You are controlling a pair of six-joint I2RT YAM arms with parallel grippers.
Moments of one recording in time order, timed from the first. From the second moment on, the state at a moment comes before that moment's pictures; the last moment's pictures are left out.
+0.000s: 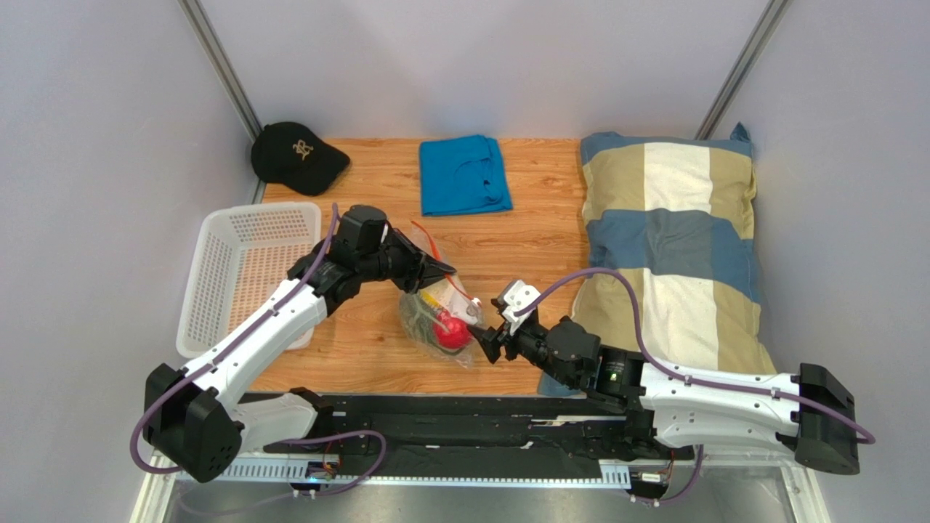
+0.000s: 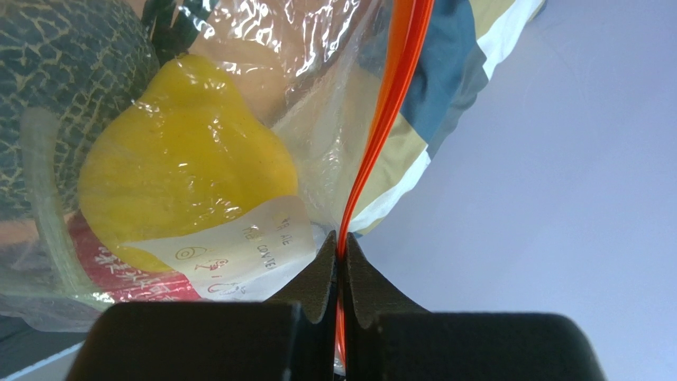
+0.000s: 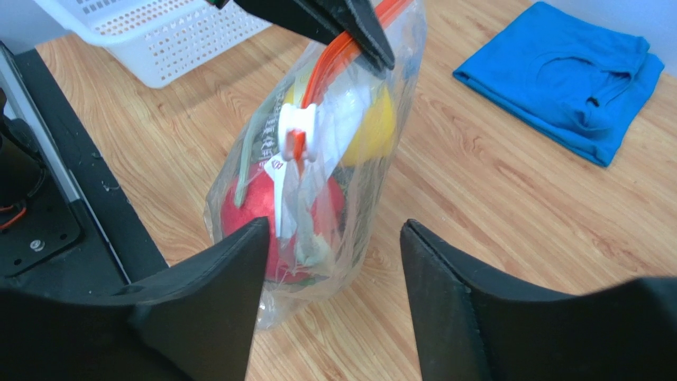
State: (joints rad) left arm -0.53 1.16 0.94 -0.43 0.37 -1.48; right arm 1.26 0.92 0.50 0.28 0.40 0.02
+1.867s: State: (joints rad) left arm -0.72 1.33 1.28 -0.80 0.45 -1.55; right arm 1.20 0.93 0.54 0.21 0.37 -0.11
